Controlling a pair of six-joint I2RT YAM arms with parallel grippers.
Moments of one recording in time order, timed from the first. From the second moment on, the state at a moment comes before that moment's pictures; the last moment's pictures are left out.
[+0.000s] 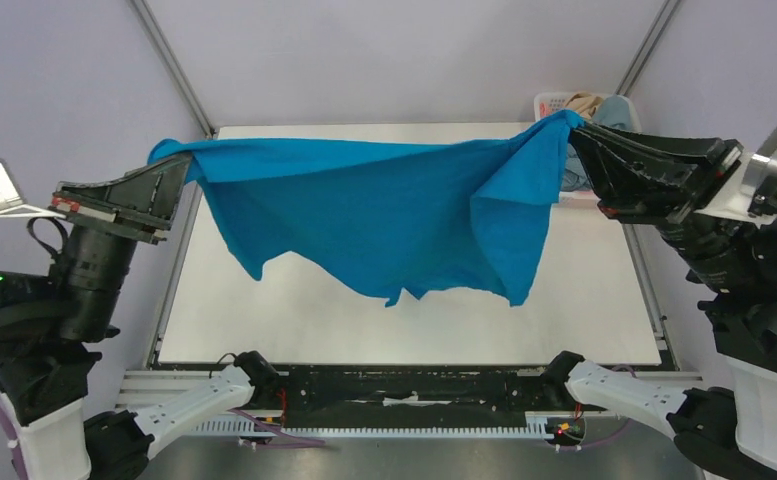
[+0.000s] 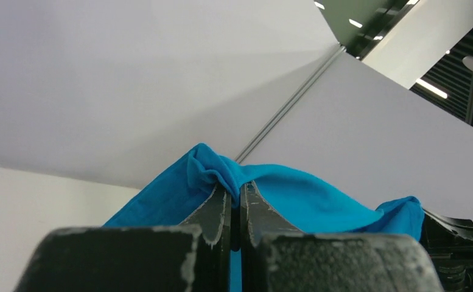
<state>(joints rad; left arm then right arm) -0.74 0.74 1.71 -0.57 -0.39 -0.62 0.74 0.93 1.81 -0.35 -0.13 -0.21</state>
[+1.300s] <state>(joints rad) -0.17 1.99 1.70 -0.60 -0.21 -0.64 0.43 1.94 1.46 -0.04 0.20 -0.12</state>
